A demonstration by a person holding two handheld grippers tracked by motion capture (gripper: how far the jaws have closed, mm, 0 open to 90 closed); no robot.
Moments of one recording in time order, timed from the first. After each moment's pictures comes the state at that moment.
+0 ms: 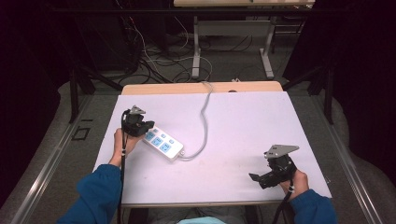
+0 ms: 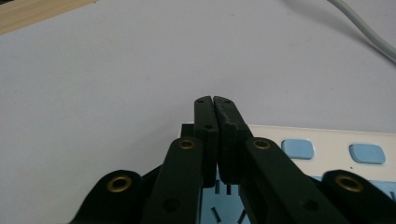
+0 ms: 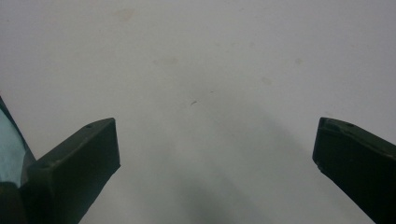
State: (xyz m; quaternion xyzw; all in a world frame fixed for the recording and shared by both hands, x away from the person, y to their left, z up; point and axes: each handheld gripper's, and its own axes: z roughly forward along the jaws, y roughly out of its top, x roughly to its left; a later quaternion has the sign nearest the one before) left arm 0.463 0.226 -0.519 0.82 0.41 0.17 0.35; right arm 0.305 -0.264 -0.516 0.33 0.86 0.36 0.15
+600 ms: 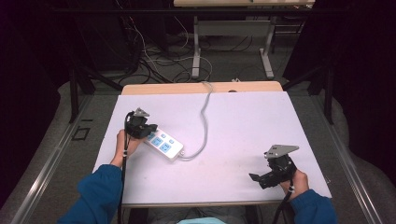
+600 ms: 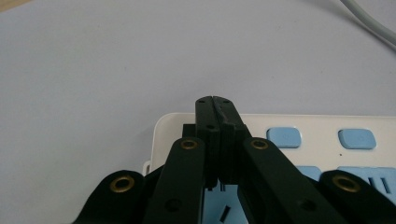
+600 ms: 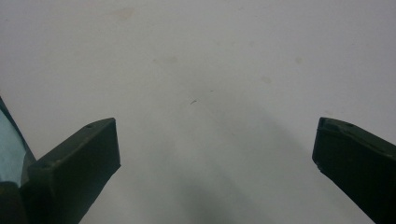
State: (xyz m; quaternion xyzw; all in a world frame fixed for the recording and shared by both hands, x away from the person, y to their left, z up) left arm 0.463 0.217 -0.528 0.84 0.40 0.15 0.34; right arm 0.305 -0.264 -0.516 0.33 0.86 0.36 0.15
